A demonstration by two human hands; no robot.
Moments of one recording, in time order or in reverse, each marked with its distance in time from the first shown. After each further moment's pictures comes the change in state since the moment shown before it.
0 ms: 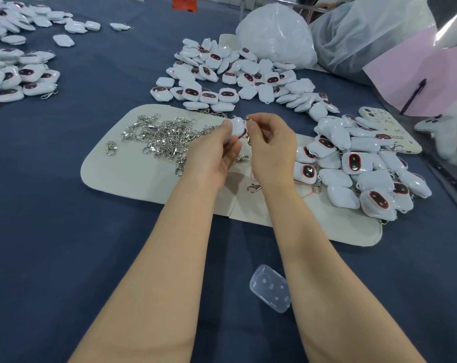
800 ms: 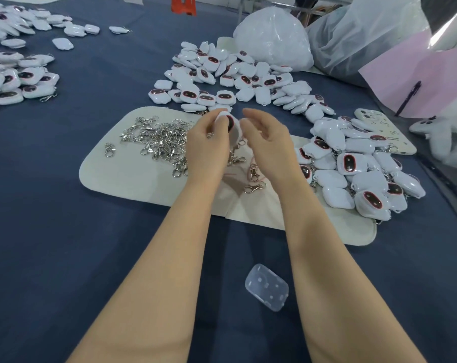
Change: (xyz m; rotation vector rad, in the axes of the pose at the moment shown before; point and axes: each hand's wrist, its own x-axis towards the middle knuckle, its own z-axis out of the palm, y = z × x) left_hand -0.009 -0.002 0.004 0.598 0.030 0.516; right_hand 0.008 -0.008 -0.017 -0.102 -0.302 0.061
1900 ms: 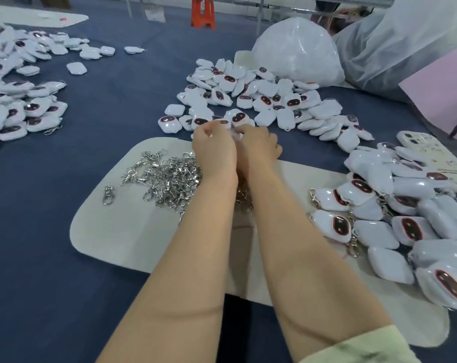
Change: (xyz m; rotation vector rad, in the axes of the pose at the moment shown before) left_hand 0.092 -0.005 0.032 -0.223 0.291 -0.250; right_hand 0.126 0.024 0.067 -0.684 -0.052 0.217
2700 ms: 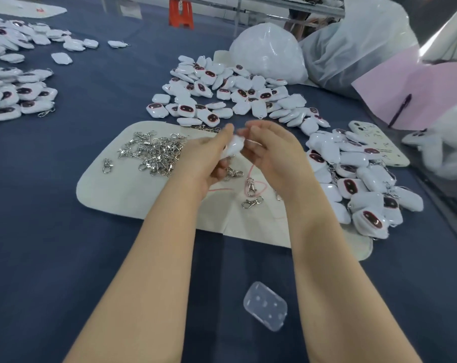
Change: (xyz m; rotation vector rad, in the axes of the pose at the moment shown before) left_hand -0.061 0.013 -0.057 0.200 -0.445 -0.229; right_hand -0.114 0.046 -0.070 1.247 -0.149 -0.016
